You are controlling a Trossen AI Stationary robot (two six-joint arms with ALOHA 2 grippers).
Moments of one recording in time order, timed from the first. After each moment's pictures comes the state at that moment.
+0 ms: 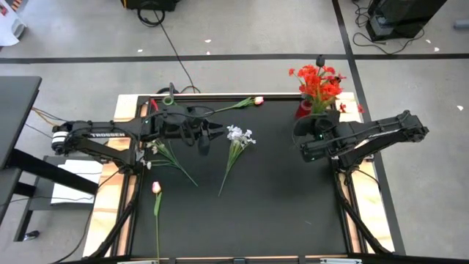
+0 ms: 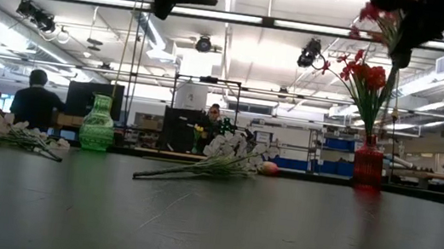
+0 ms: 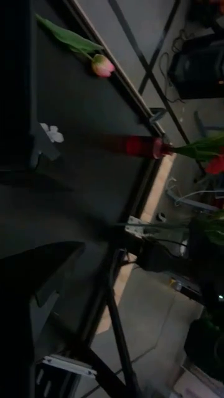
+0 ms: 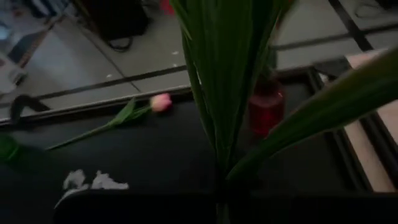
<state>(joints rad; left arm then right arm) 0.13 1.16 0.96 -0.07 -0.07 -0.30 0.19 1.16 1.15 -1.56 0.95 1.92</state>
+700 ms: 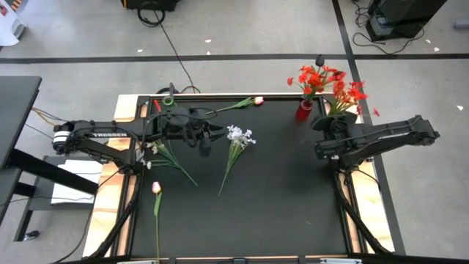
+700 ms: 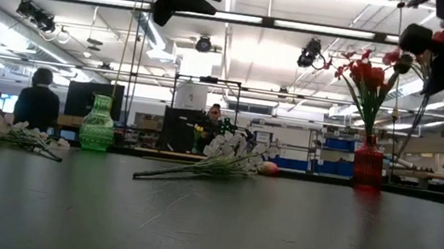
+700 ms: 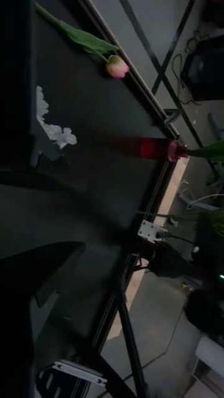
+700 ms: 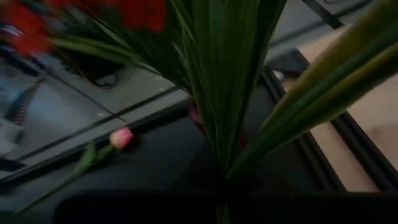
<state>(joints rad) 0.13 1.18 0.96 -0.10 -0.07 -0.31 0.13 0.89 0.82 -1.57 0.99 2.16</state>
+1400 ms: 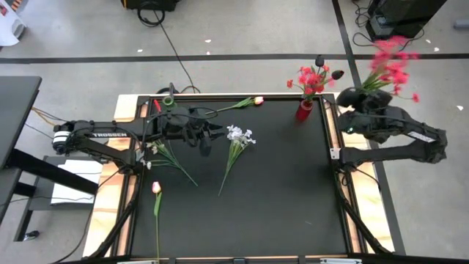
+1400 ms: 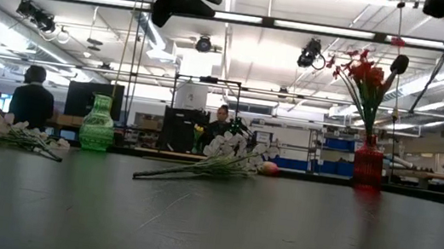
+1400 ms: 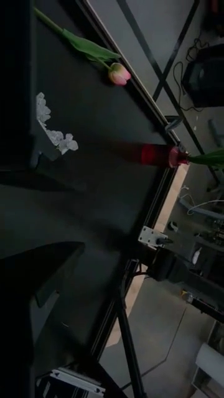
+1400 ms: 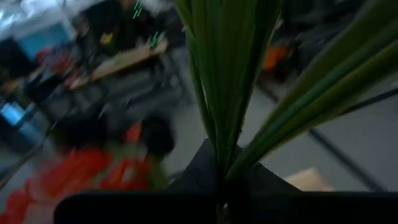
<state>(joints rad) 0.13 1.18 0.96 -0.11 -0.09 -0.31 -0.18 0.70 1.06 -1.57 1.34 1.55</state>
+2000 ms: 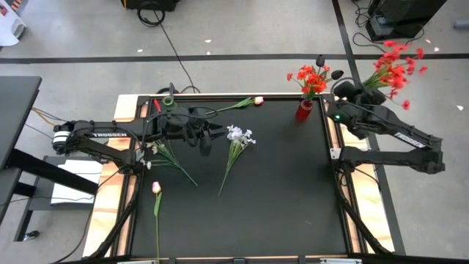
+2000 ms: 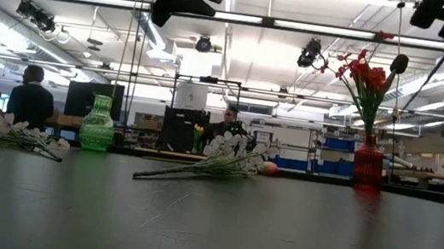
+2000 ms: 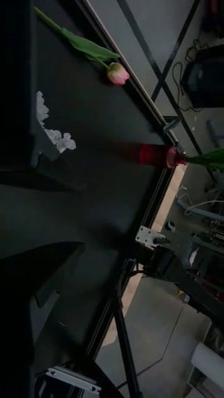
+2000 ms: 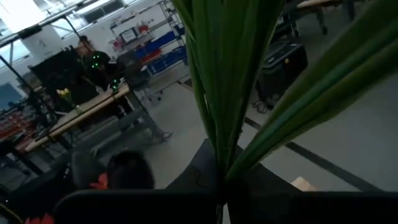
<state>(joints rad) 0.13 1.18 0.96 -0.10 -0.10 -0.32 -0.43 0.76 0.96 -1.26 1.42 1.51</state>
